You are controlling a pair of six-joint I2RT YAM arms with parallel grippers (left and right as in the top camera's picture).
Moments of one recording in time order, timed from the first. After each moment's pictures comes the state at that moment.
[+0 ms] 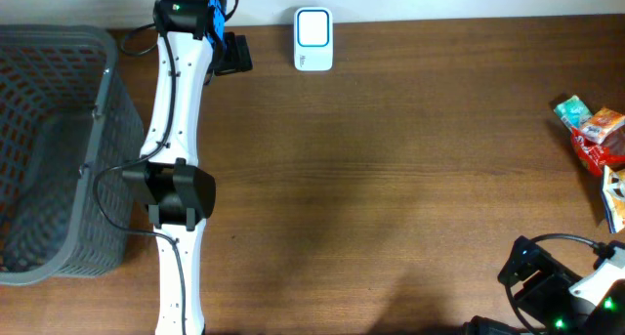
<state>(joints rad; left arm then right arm) -0.14 2.51 2.74 -1.47 -0.17 -0.34 -0.35 0.50 1.21 -1.41 -0.04 0.36</state>
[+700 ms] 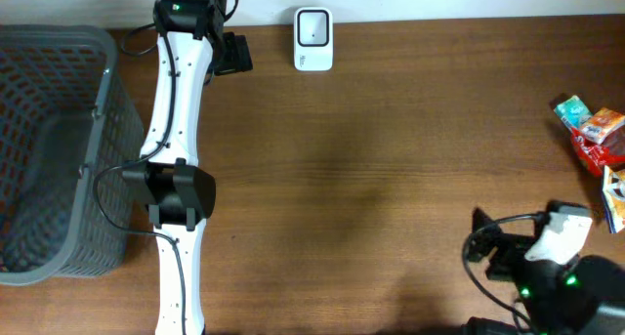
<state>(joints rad) -0.14 2.51 2.74 -1.47 -0.17 -0.34 -0.22 0.34 0.78 -0.88 -0.24 0.09</state>
